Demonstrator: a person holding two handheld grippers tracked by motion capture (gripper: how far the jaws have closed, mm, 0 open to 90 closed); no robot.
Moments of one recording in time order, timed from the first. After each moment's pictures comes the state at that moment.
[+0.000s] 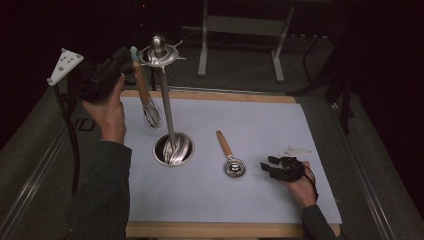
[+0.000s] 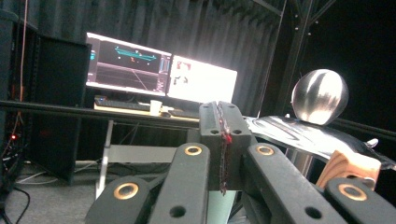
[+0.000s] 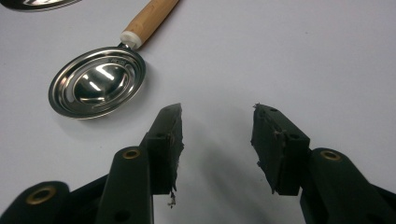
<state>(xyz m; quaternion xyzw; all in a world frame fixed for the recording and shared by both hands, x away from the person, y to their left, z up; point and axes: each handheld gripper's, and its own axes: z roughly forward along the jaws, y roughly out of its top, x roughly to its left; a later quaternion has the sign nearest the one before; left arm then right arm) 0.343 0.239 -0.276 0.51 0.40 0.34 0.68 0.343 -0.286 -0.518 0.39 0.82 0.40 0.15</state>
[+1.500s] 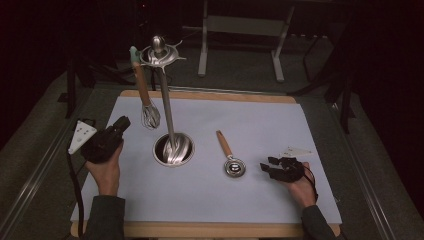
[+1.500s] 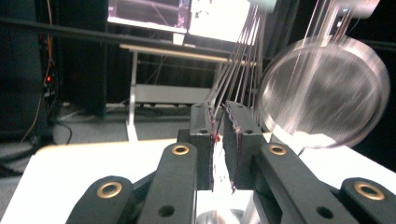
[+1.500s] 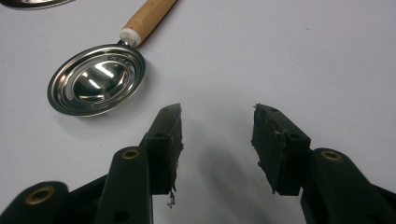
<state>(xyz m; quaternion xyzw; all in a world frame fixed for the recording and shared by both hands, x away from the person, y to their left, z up) 0.292 0.264 -0.438 0.57 0.46 0.33 0.60 0.343 -0.286 -0.520 0.39 0.82 0.40 0.15</state>
